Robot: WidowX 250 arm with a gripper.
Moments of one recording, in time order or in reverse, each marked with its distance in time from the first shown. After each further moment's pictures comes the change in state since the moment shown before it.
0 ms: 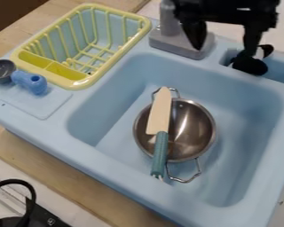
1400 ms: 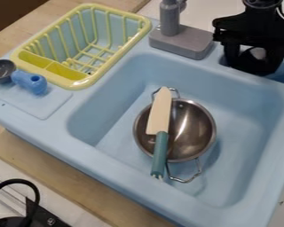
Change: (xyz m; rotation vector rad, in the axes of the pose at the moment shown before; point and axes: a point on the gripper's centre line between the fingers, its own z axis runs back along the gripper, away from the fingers) arm 0.023 -0.024 -0.073 0.089 0.038 0.030
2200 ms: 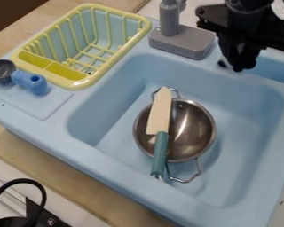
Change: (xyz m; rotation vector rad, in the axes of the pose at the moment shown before) arm -0.020 0.008 0.058 0.034 -0.256 -0.129
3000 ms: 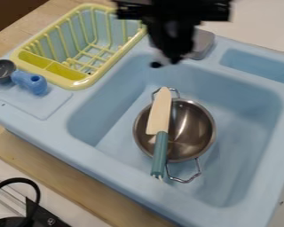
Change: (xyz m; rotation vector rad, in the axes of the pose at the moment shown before) arm -0.034 0.075 0.066 0.122 0.112 0.370
